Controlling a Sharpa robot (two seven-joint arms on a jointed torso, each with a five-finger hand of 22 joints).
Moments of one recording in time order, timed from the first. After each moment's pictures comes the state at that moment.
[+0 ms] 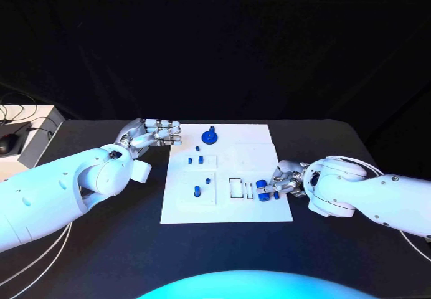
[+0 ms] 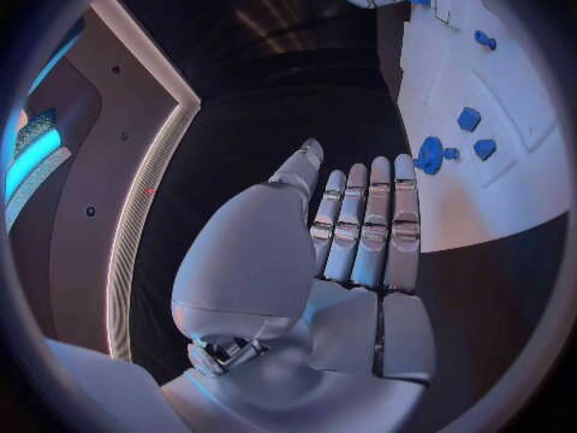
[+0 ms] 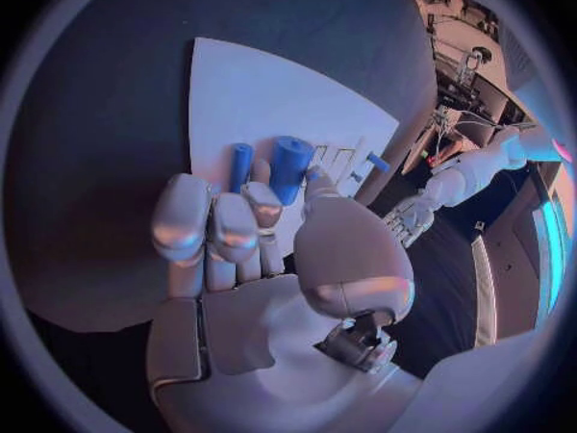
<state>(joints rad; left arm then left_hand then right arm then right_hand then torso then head) 0.99 -0.86 0.16 1.42 -0.24 -0.20 0.28 1.46 -0.06 0.09 0.04 0.16 1.03 0.16 0.06 0.06 1.13 0.13 0.07 0.06 1.07 0.11 0.23 0.07 0.10 1.05 0.14 0.11 0.12 1.11 -0.94 -0.11 1.67 -1.22 -0.11 -0.56 1.01 0.00 -0.17 0.19 0.31 1.10 0.02 0.21 0.84 1.33 -0.05 0.97 1.29 1.43 -0.11 1.22 0.88 0.08 1.46 -0.11 0.96 1.31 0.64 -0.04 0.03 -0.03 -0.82</state>
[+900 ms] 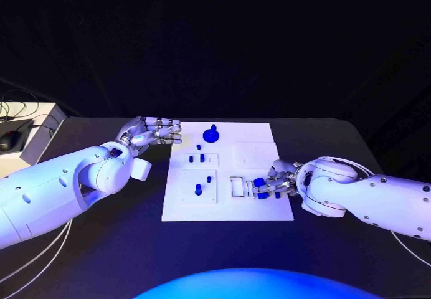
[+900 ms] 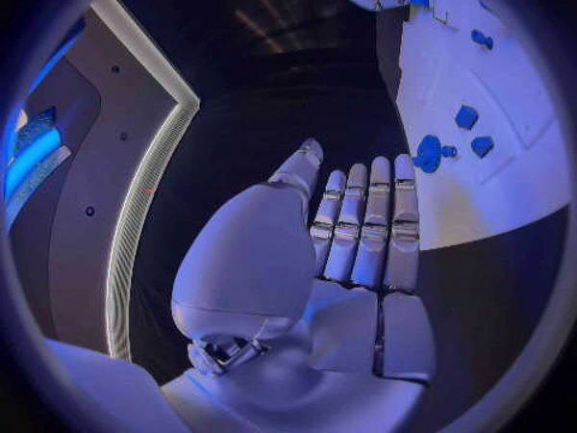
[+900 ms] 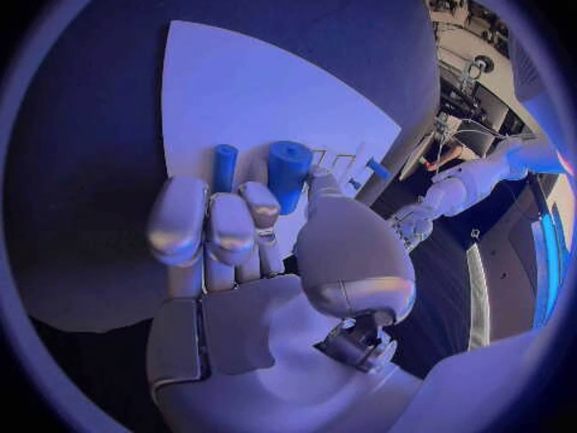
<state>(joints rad) 0.99 -0.87 0.16 1.42 -0.24 -0.20 0.27 1.46 -0.06 0.08 0.05 0.16 1.03 0.16 0.06 0.06 1.13 0.13 0.07 0.06 1.07 0.11 0.23 0.07 0.10 1.05 0.14 0.11 0.12 1.09 -0.90 -0.11 1.65 -1.25 -0.13 -0.56 1.02 0.02 -0.16 0.13 0.59 1.11 0.02 0.20 0.87 1.34 -0.05 0.97 1.29 1.44 -0.11 1.22 0.90 0.08 1.47 -0.12 0.99 1.31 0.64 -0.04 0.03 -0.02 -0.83</state>
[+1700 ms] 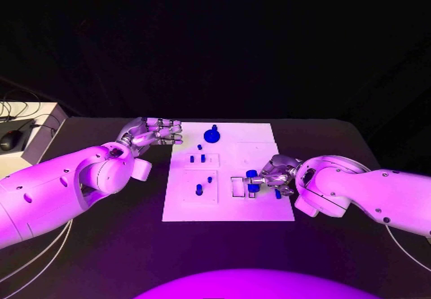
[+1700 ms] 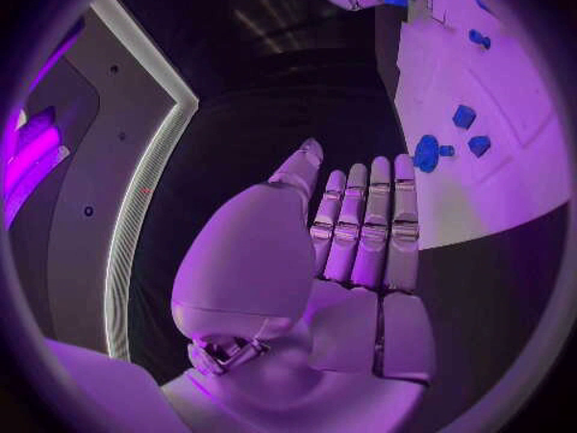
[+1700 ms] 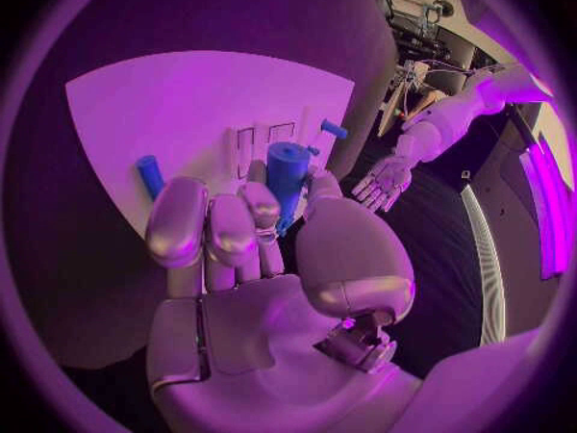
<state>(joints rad) 0.99 -0.87 0.16 1.42 -0.24 -0.19 0.27 1.46 -0.06 0.08 0.05 0.16 1.03 0.16 0.06 0.06 1.13 0.13 0.07 0.06 1.07 0.11 0.23 0.07 0.10 1.05 0.14 0.11 0.12 1.13 -0.92 -0.10 1.74 -0.99 -0.25 -0.54 1.00 0.04 -0.18 0.11 0.65 1.11 0.02 0.20 0.88 1.34 -0.05 0.97 1.29 1.44 -0.11 1.22 0.90 0.08 1.46 -0.12 1.01 1.31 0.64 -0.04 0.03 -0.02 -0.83</state>
